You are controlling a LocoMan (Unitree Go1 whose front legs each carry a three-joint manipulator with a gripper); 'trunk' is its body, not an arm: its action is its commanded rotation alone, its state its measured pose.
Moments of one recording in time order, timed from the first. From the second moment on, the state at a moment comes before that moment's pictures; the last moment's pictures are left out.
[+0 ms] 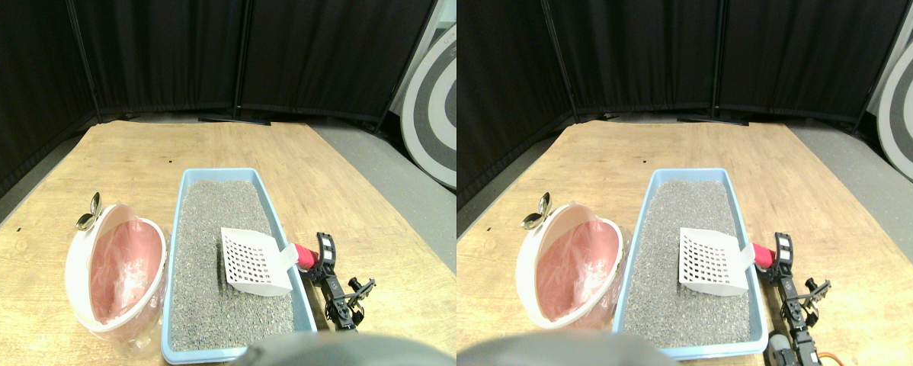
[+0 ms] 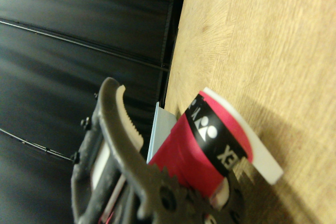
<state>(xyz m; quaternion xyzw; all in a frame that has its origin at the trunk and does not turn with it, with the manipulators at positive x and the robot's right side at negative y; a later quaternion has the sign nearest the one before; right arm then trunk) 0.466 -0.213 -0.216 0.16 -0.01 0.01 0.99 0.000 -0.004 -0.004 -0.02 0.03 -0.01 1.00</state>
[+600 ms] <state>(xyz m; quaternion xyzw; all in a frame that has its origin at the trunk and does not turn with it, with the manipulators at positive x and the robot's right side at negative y) 0.470 -0.207 -0.207 0.11 -0.07 0.03 0.99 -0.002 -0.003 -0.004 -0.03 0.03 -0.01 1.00</state>
